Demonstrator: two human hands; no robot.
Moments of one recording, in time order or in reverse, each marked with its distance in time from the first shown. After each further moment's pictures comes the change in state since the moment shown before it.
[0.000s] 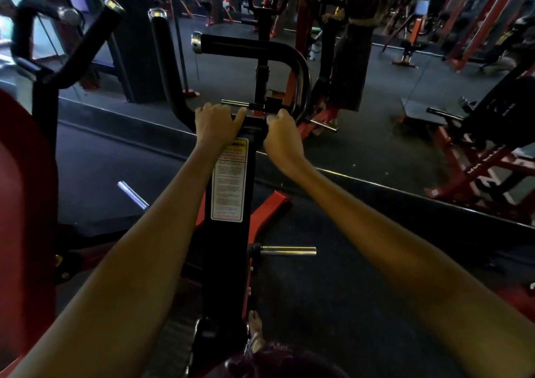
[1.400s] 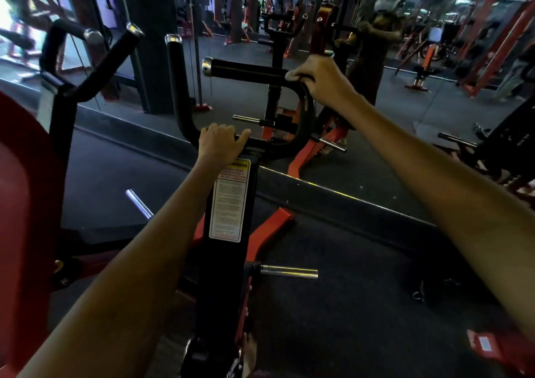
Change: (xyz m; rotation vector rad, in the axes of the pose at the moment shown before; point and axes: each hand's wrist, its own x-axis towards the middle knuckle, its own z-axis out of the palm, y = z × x) left_hand 0.006 -0.005 0.003 -0.051 -0.048 -0.009; right_hand 0.128 0.057 -0.092 -0.054 -0.046 -0.419
